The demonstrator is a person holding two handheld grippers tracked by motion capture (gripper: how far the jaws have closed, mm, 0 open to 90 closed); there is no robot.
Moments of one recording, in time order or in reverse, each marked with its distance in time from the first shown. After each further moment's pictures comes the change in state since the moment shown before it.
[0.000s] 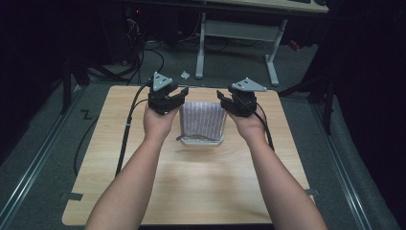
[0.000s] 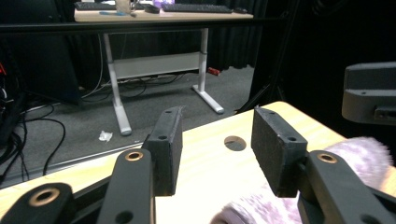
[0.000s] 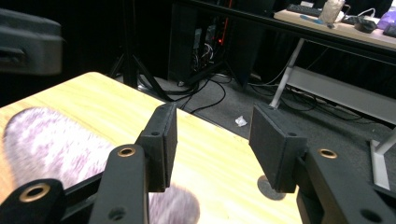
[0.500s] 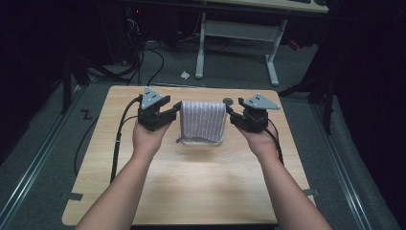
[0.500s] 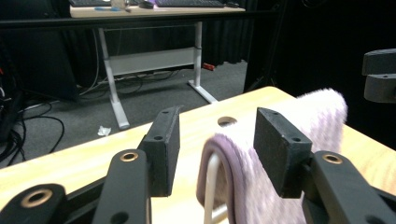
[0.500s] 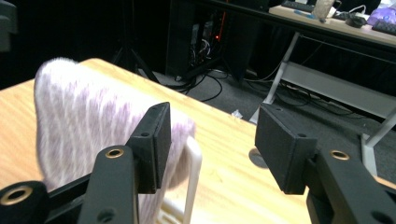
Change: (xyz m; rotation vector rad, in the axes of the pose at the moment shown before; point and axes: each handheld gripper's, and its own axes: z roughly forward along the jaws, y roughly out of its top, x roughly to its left) left arm -0.002 -0.029 -0.044 0.025 -0.025 0.031; right arm 0.000 -0.032 -0.043 0.009 -0.014 -0.012
